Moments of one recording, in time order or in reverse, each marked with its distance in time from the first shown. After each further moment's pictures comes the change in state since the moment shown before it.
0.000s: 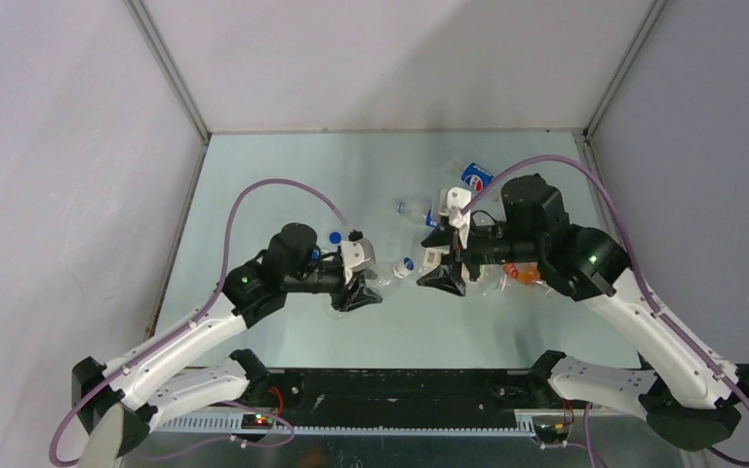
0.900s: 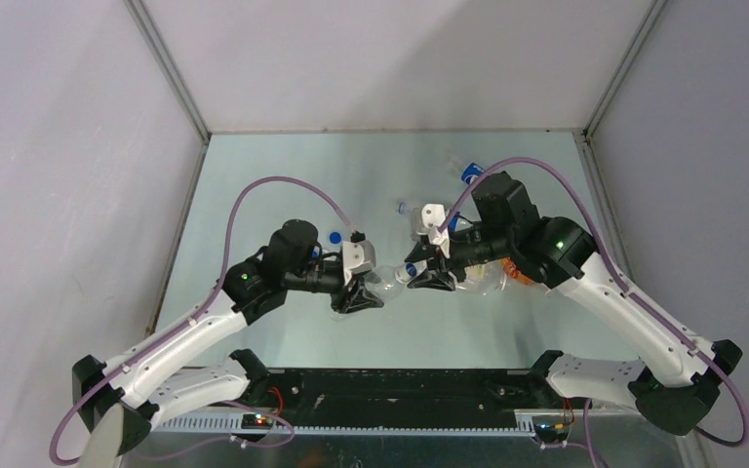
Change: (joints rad) left arm 0.000 0.022 0.051 -0.037 0.107 0.031; right arm 0.018 0.099 -0.026 -0.021 -0.160 -0.277
